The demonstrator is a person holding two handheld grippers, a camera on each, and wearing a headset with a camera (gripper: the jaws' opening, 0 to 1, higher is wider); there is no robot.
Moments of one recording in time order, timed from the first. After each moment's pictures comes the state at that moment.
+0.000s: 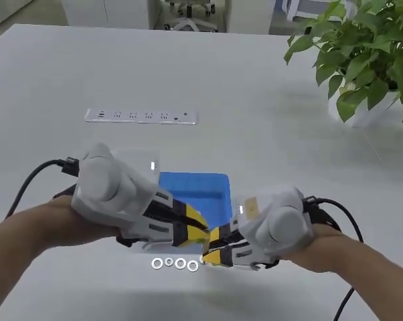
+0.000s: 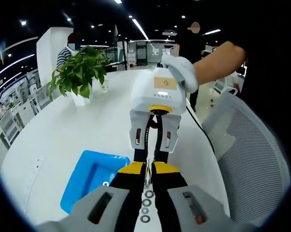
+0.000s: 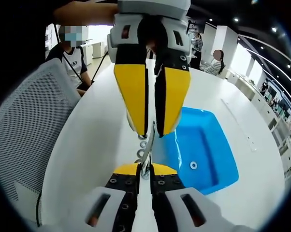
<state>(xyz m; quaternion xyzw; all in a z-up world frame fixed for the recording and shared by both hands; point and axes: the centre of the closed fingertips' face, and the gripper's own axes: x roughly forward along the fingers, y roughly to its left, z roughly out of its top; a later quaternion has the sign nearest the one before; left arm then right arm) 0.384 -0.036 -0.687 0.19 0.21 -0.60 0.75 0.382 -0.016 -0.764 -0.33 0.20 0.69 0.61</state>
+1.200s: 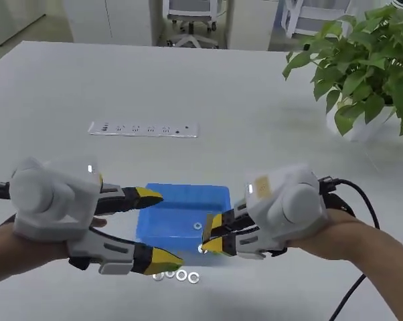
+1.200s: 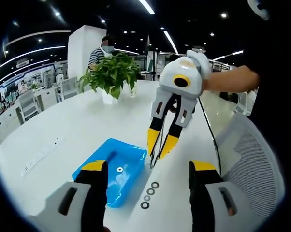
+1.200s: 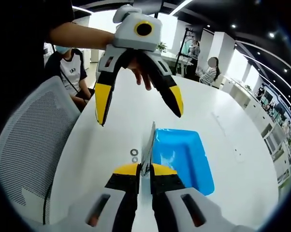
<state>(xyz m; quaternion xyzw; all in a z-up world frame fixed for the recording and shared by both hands) 0.386 0.019 -0.667 0.10 0.21 -0.51 0.83 0.393 -0.009 -0.703 -0.32 0.18 0.69 0.63</state>
